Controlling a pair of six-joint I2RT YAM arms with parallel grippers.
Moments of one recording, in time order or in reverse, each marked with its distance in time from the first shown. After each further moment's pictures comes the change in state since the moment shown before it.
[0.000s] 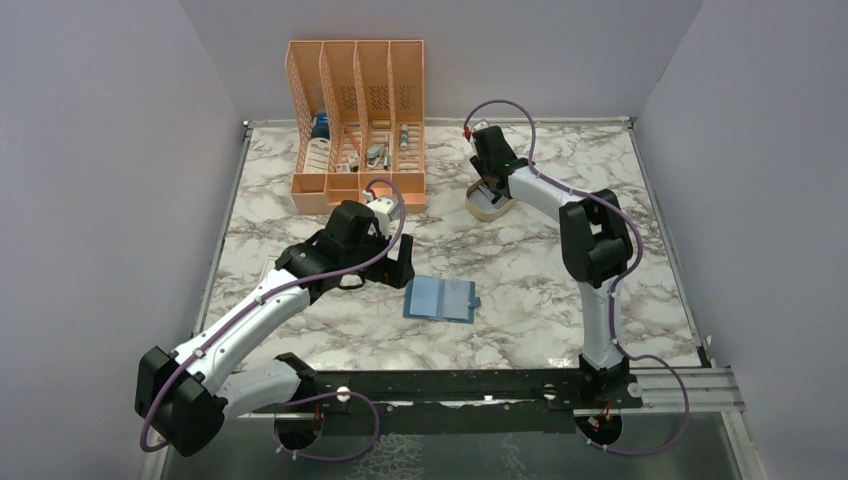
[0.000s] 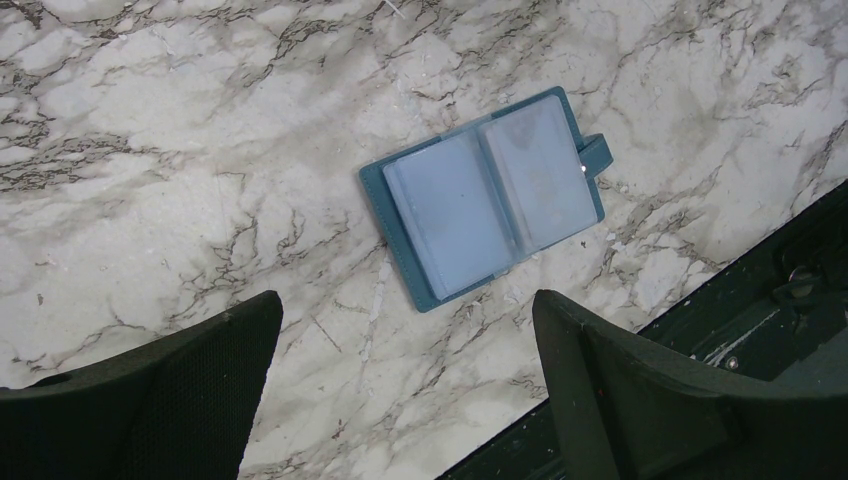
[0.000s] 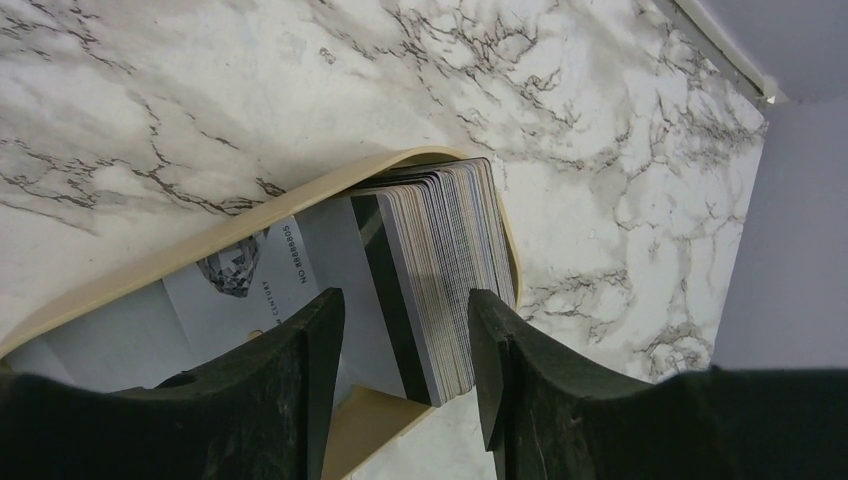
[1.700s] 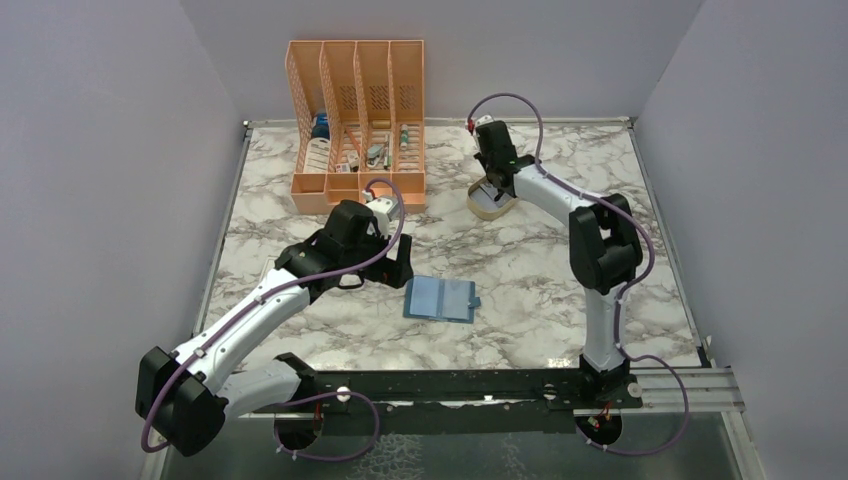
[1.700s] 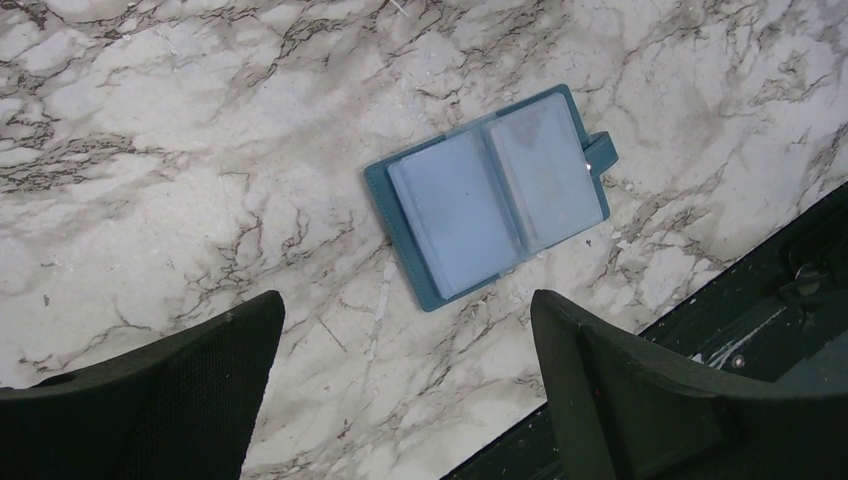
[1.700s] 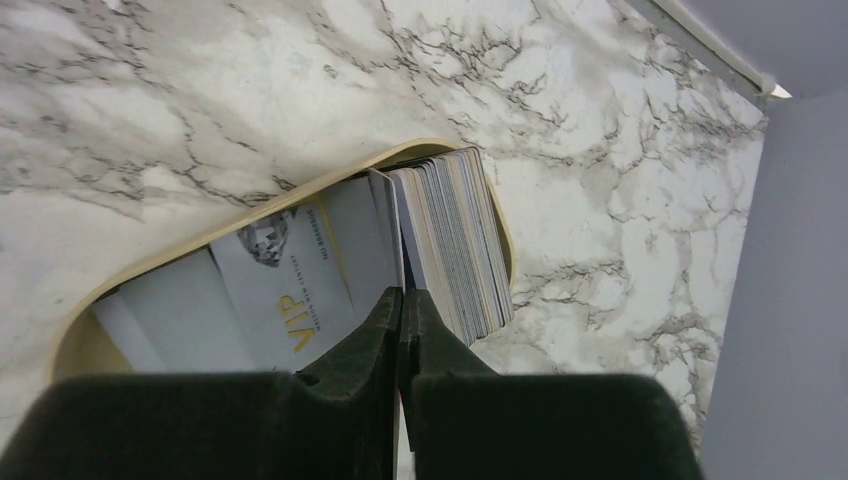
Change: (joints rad) left arm 0.011 0.000 -0.002 0.000 0.009 0.014; right arm 0.004 -0.054 -0.013 -0.014 0.007 0.037
